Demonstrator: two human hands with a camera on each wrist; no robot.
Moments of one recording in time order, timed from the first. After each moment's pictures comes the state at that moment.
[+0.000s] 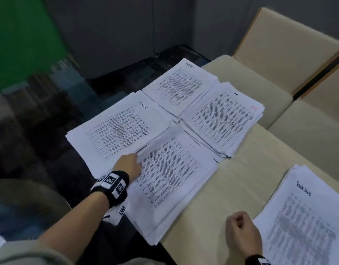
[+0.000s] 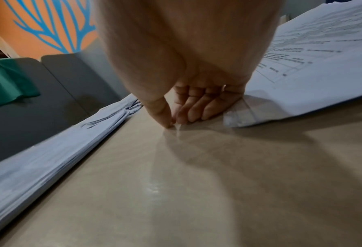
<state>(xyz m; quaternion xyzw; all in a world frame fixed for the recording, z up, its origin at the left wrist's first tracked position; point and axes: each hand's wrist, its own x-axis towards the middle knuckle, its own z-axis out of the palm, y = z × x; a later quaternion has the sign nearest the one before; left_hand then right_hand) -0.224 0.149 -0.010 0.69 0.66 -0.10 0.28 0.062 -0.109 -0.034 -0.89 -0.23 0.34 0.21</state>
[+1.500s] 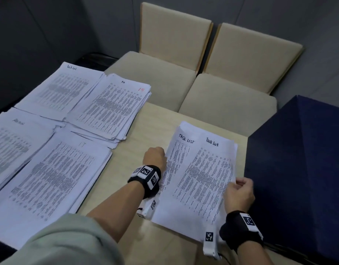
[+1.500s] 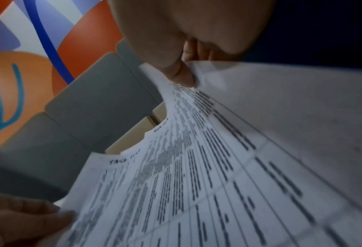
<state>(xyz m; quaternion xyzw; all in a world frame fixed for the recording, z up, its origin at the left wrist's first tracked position) 0.164 -0.029 -0.019 0.85 0.45 -0.05 0.25 0.275 -0.262 -0.020 -0.88 0.02 0.04 0.47</state>
